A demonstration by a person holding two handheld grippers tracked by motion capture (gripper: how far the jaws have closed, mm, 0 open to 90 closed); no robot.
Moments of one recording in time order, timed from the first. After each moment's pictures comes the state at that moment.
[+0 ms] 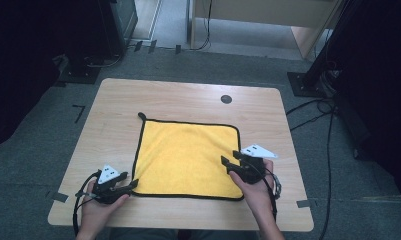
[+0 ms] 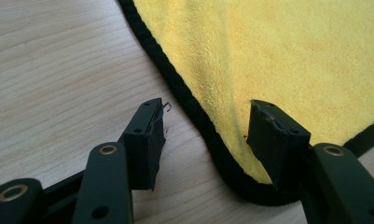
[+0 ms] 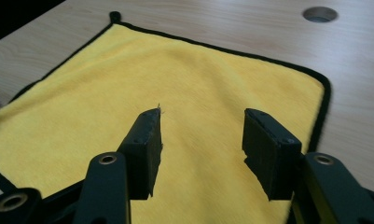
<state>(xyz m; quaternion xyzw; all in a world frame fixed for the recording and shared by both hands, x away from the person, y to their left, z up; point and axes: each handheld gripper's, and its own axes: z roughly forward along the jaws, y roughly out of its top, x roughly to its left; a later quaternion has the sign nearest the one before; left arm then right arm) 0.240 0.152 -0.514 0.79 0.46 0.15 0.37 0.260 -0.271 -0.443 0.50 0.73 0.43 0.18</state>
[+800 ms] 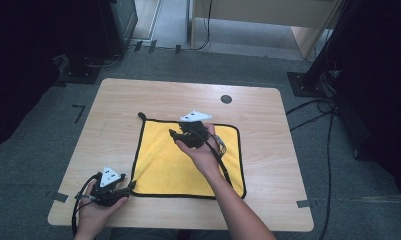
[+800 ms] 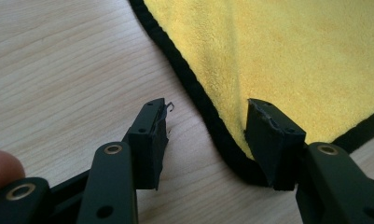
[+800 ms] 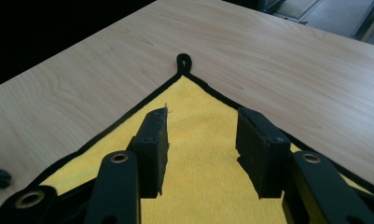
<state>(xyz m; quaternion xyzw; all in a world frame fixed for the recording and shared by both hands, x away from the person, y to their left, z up) 0.233 0.153 -0.511 0.81 0.45 0.17 0.34 0.367 -0.128 -0.433 0.41 0.78 0.45 0.15</state>
